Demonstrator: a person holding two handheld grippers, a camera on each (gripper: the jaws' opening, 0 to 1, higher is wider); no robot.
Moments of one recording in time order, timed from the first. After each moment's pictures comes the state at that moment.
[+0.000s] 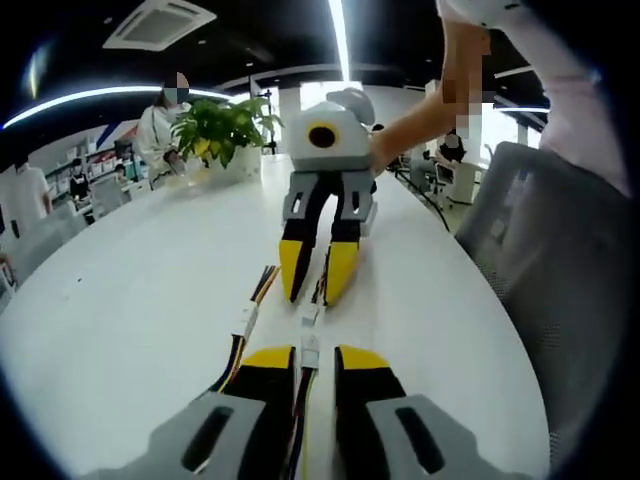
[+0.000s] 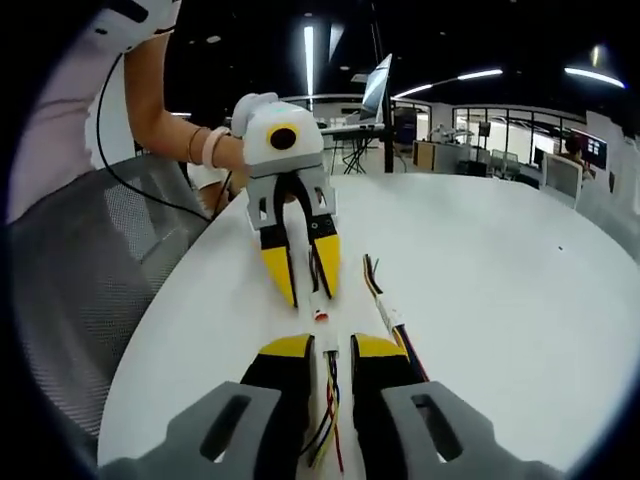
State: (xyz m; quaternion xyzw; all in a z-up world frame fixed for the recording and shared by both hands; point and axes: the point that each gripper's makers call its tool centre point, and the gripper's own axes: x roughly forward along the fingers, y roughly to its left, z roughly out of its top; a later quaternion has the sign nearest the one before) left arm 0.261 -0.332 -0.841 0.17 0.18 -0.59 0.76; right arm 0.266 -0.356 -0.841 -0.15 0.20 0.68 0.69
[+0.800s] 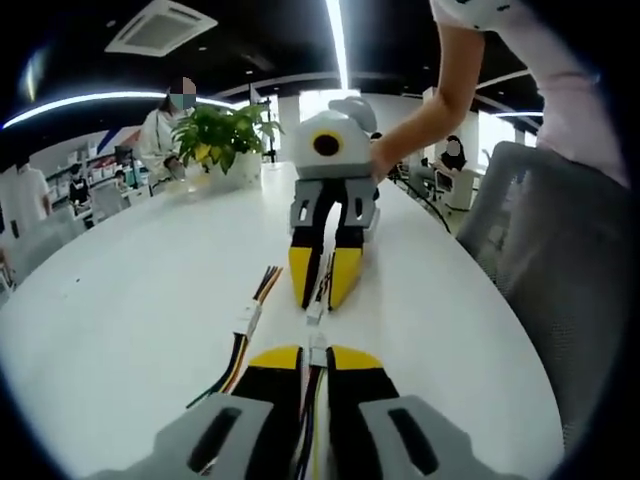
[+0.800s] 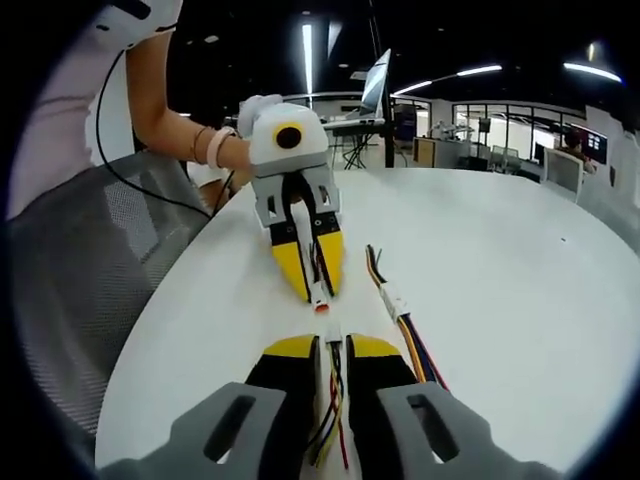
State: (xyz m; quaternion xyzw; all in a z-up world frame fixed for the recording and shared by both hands) left arm 0.263 -0.332 -0.842 0.16 0.16 -0.60 0.77; right arm 0.265 -0.358 -0.847 -0.15 0.20 0.68 0.69
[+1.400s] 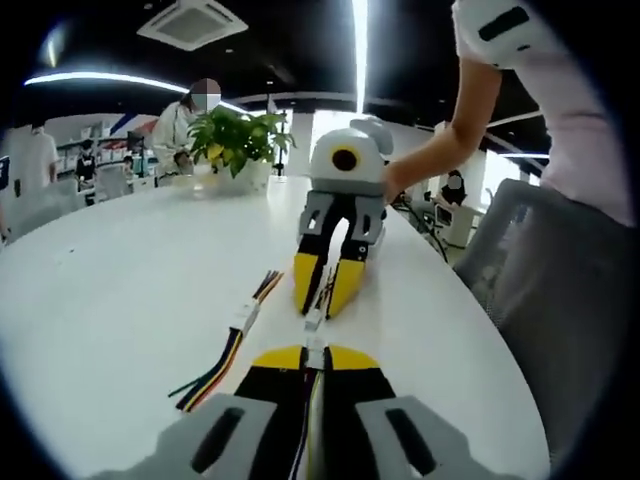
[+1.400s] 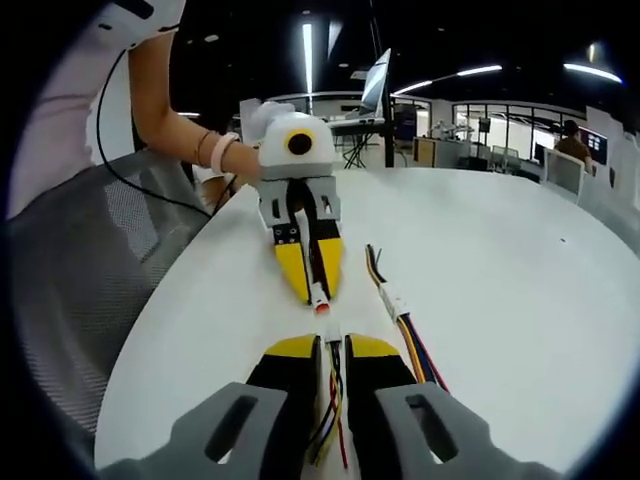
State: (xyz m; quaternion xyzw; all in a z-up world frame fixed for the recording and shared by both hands) left arm 0.268 -0.335 -0.842 0.06 0.18 -0.60 0.78; right arm 0.265 -0.359 -0.847 -0.15 0.20 0.68 0.69
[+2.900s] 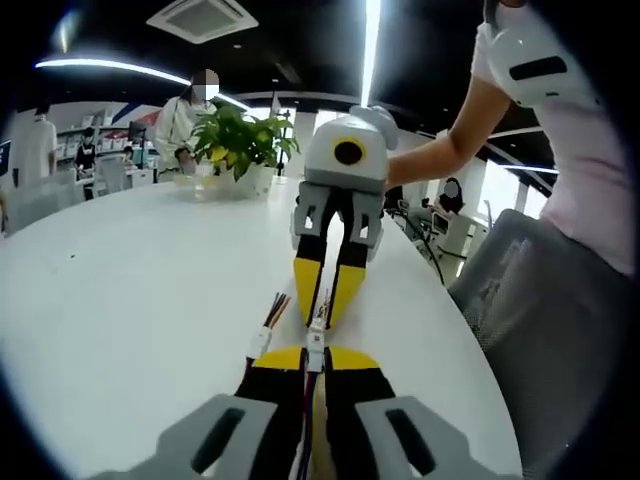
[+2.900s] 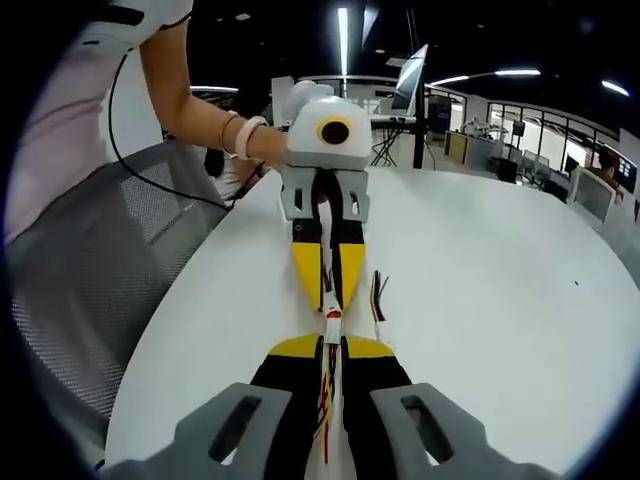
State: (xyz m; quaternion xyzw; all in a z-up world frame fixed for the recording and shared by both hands) left arm 0.277 -0.337 -0.814 0.05 0.19 -0.61 0.77; right arm 0.271 -0.344 -0.820 -0.21 0.21 0.72 0.63
